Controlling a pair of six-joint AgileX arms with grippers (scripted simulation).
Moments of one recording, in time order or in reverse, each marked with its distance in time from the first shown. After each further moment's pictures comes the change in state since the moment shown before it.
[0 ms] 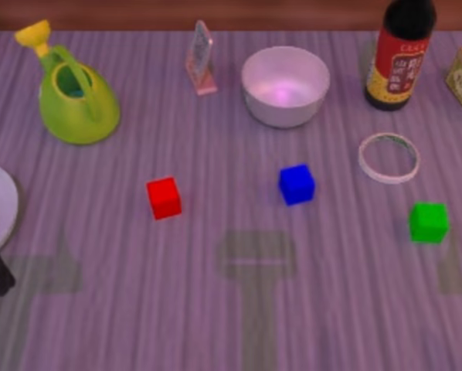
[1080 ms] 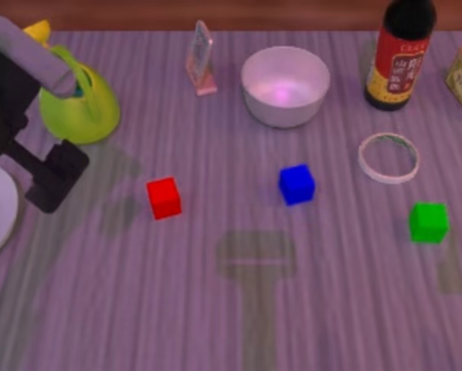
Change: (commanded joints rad) left arm -0.245 1.229 1.020 -0.698 0.003 0.476; right arm 0.000 0.000 0.000 0.000 0.000 0.000
